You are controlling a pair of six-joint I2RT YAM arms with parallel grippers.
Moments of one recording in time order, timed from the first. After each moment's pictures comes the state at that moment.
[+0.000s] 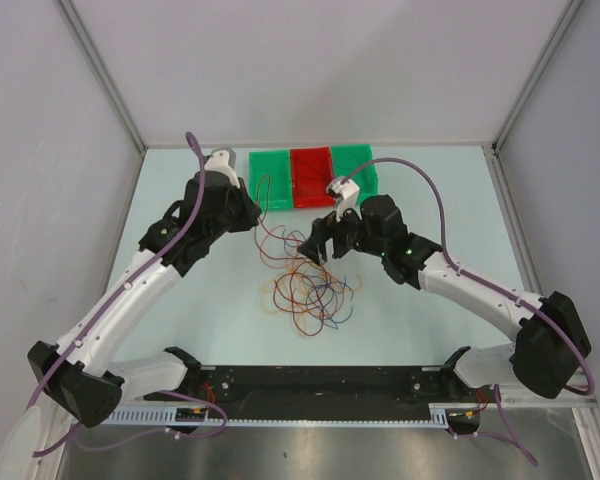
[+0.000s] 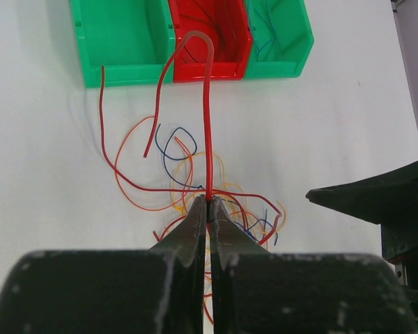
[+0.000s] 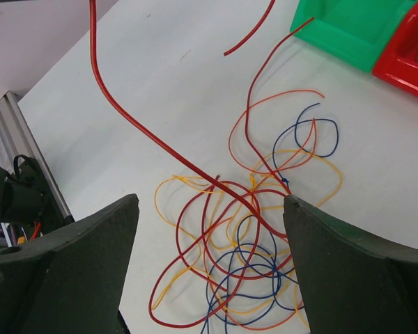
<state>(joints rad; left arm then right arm) -0.54 1.15 1.21 -0.56 -0.15 -0.53 0.74 1.32 0.97 0.02 -0.27 0.25</state>
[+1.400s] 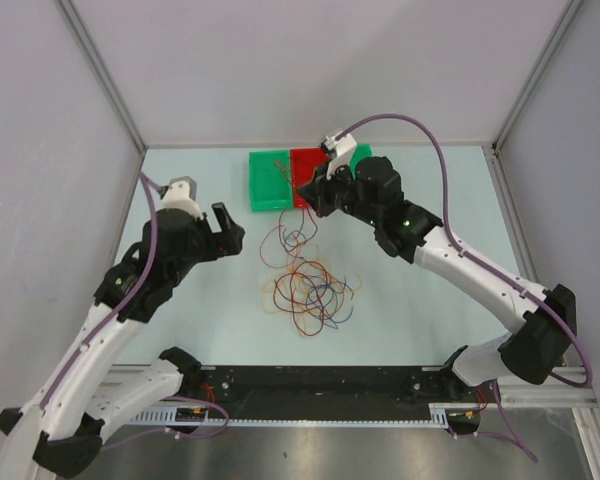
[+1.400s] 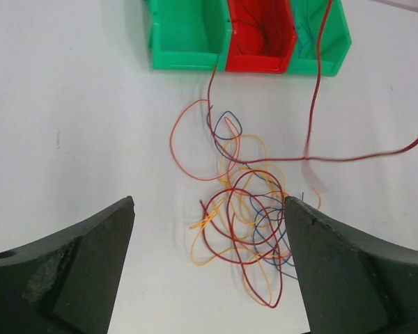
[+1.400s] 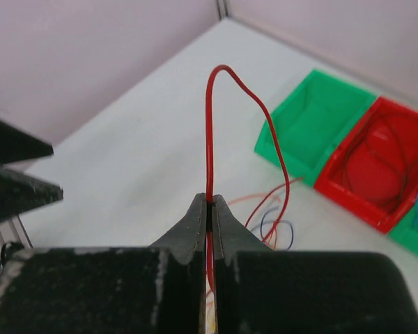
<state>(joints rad) -0.53 0.87 1.10 -0.71 -0.26 -0.50 0.77 1.43 1.31 -0.06 -0.13 0.18</state>
